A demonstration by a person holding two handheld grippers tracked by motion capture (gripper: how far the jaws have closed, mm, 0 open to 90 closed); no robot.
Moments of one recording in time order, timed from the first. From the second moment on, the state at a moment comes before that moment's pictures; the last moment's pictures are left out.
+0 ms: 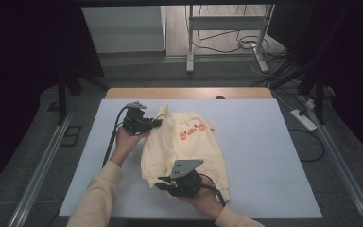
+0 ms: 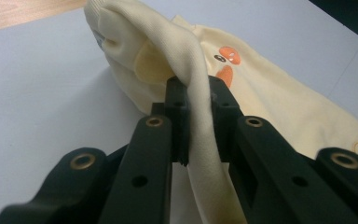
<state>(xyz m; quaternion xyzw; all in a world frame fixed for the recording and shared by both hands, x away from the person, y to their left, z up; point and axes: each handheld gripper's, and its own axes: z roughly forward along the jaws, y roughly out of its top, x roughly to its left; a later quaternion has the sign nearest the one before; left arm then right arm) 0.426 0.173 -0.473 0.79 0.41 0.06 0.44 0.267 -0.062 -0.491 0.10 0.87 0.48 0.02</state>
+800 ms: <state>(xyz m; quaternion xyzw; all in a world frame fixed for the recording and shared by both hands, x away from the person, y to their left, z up) 0.425 0.154 -0.478 0.80 0.40 0.07 0.45 0.269 -0.095 -0.488 0.12 0.87 0.48 0.03</state>
